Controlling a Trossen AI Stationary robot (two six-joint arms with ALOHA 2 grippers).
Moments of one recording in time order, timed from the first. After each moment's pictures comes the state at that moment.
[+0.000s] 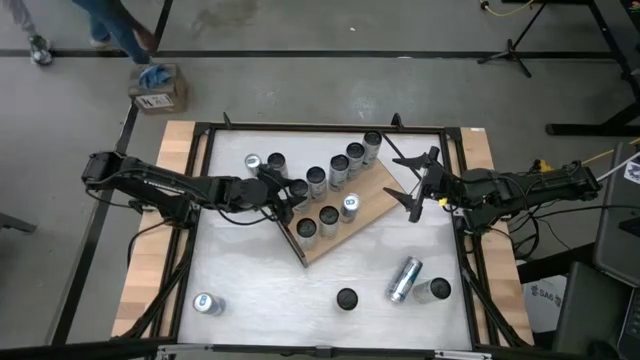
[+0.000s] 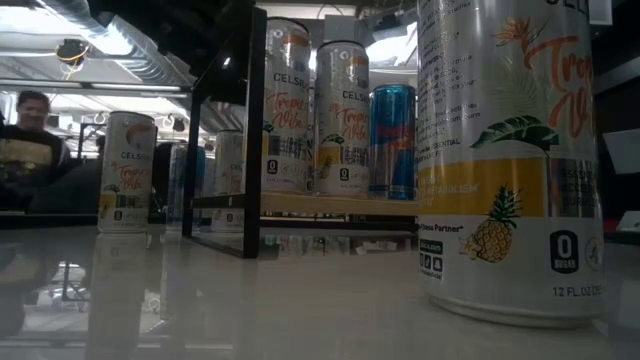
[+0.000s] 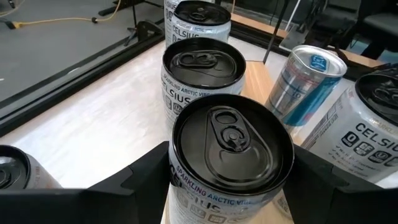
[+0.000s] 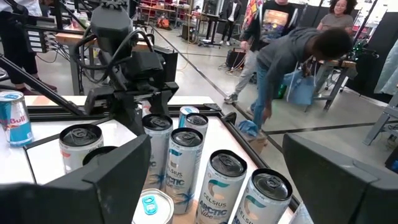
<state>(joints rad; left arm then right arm) -0.07 1.25 0.72 0.02 -0.49 -0.41 0.22 0.78 0.76 -0.08 0.53 -0.08</state>
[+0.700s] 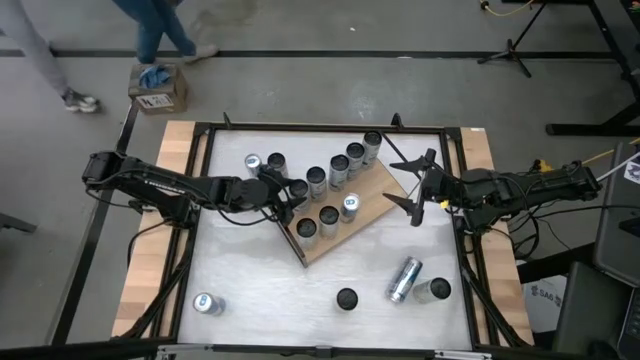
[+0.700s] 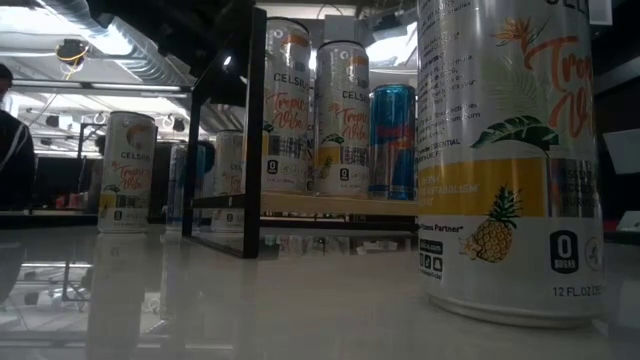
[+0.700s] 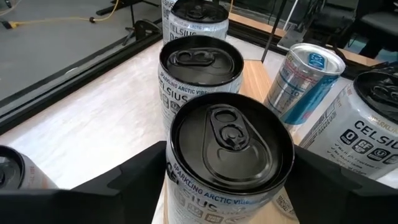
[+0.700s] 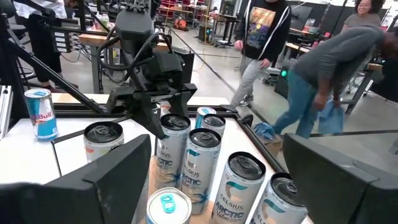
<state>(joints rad) -0.07 1.25 0.72 0.01 -0.48 -0.41 0.22 0.78 0.76 -0.08 0.45 -0.08</state>
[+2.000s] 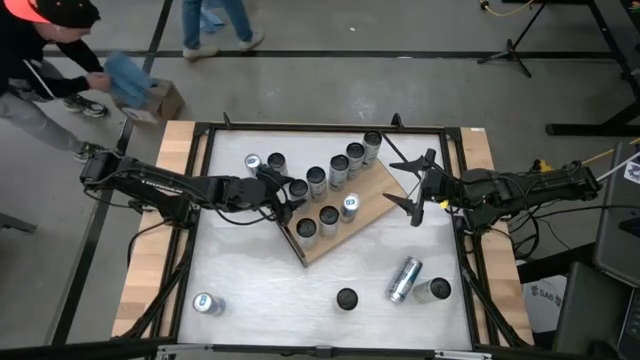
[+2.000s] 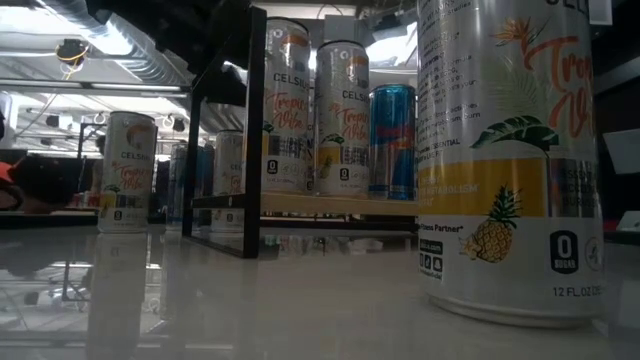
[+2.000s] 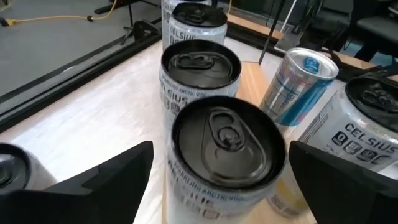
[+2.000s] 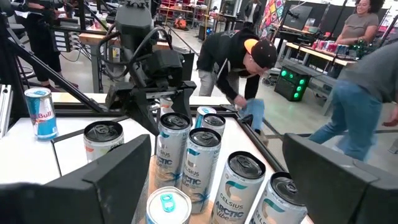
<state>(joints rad) -0.07 1.22 0.72 0.01 -0.48 -0.41 0.22 0.78 0.76 -0.08 0.45 -0.08</state>
